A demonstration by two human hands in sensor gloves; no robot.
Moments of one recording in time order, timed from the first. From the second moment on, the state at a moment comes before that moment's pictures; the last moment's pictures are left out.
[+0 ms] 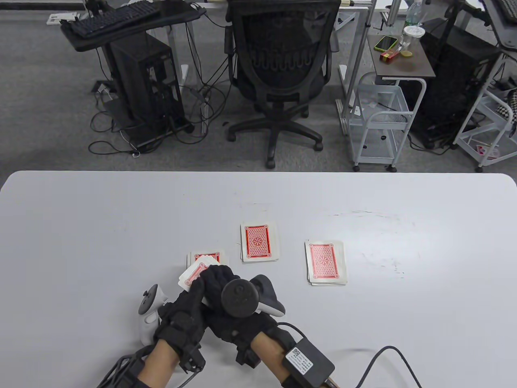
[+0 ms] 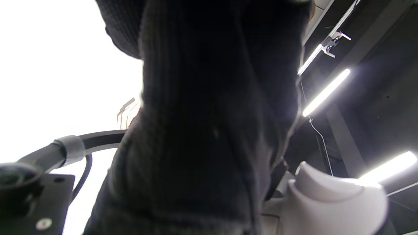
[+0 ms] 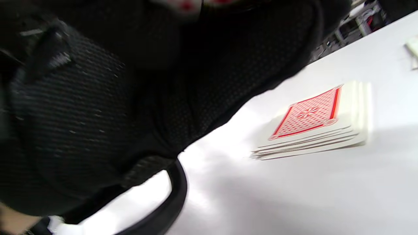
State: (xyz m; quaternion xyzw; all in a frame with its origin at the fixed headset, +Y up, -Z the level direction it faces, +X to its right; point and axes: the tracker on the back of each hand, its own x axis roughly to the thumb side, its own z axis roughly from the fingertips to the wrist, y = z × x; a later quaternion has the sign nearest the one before) left_hand -0.204 -0.792 -0.326 -0.21 -0.08 0.82 0.52; right_hand -0.038 -0.711 -0.326 0.37 0.08 0.86 0.33
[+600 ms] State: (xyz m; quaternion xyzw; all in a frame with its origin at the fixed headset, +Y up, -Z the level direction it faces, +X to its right) left_hand -0.169 -0.714 -0.340 -0.02 -0.01 0.61 0.79; right_hand 0.047 -0.705 -0.350 0.17 0.08 0.76 0.63
